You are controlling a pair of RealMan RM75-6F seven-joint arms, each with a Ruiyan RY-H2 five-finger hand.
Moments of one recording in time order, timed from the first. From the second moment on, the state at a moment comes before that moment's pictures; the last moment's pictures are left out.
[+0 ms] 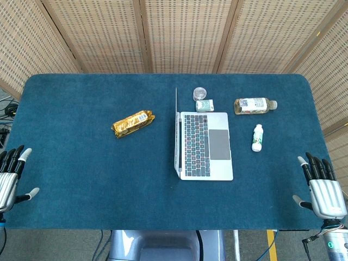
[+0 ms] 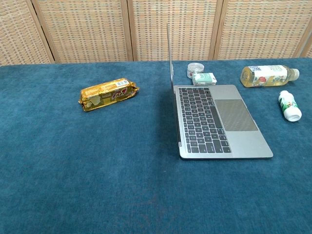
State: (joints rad) left arm -0.09 -1.13 -0.04 -1.62 1.47 1.48 0.15; right arm 0.08 -1.12 0.06 -1.63 -1.47 1.45 -0.15
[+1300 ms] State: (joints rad) left arm -0.09 -1.12 -0.04 -1.63 1.48 1.48 0.15; right arm 0.08 -1.12 0.06 -1.63 -1.48 1.46 -0.13
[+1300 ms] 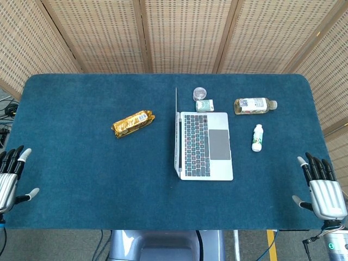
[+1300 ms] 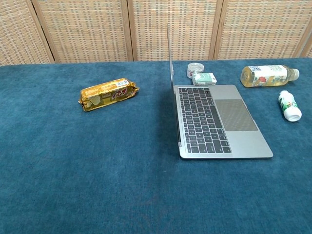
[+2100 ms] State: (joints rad) left arm -0.09 -1.12 -0.04 -1.63 1.46 1.48 0.15; right arm 0.25 -1.16 0.15 -1.46 -1.65 1.48 0.02
